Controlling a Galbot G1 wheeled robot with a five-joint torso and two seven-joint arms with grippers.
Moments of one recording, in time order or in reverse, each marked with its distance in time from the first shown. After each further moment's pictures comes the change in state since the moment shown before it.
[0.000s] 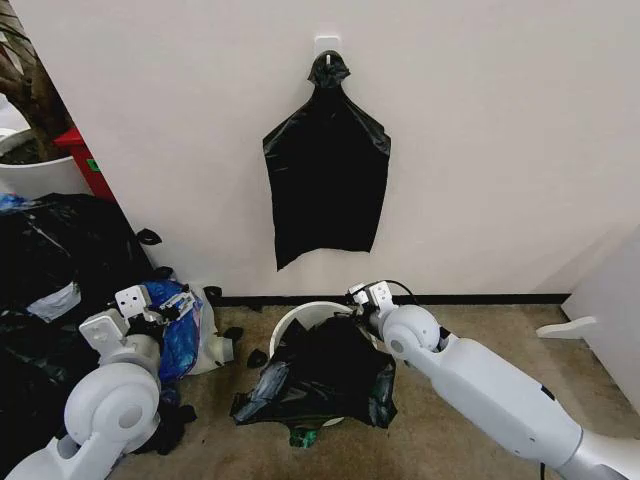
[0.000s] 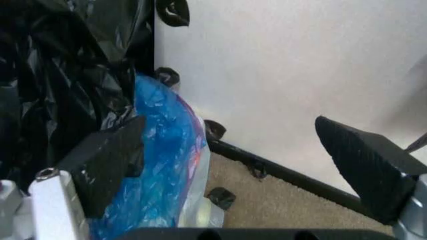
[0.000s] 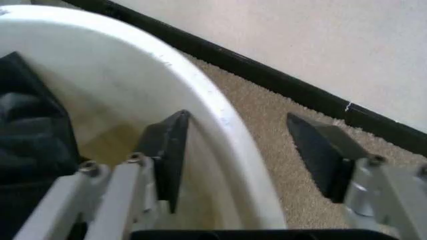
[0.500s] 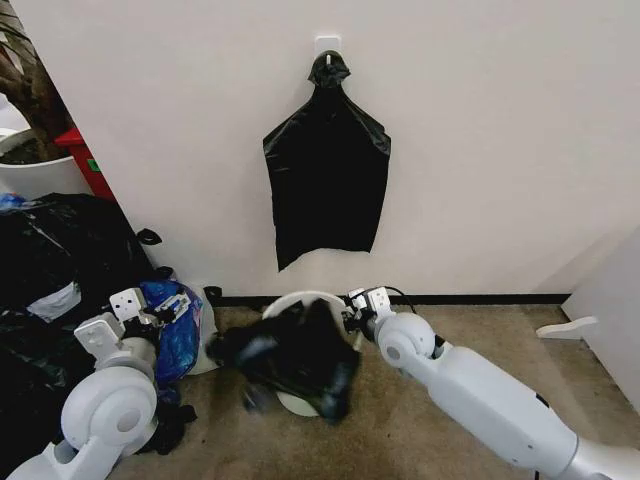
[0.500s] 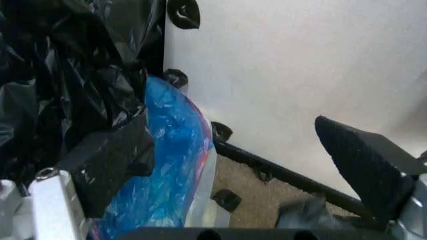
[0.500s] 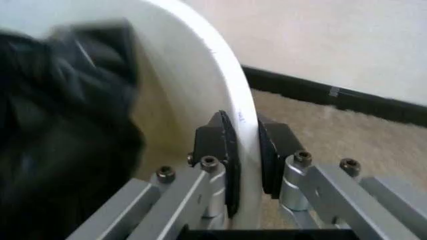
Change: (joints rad) left arm 0.027 -0.014 -0.019 -0.007 0.019 -0.014 0.000; right arm -0.084 0.021 0.024 0.051 0.126 0.156 0.258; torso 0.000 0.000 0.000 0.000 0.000
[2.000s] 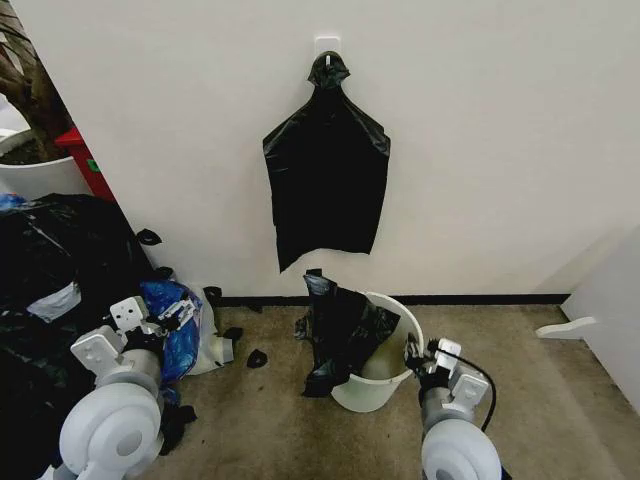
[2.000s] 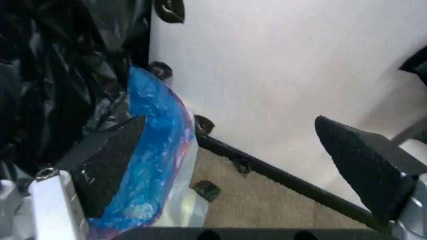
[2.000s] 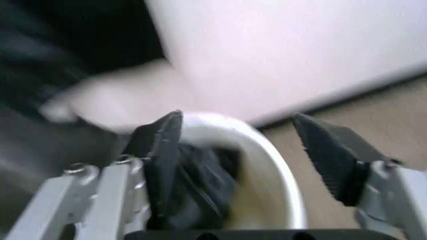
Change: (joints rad) left arm 0.042 -0.051 0.020 -0.073 0.016 -0.016 -0.012; right arm -0.678 0.044 0.400 0.492 -0.357 0.408 0.138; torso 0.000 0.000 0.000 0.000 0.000
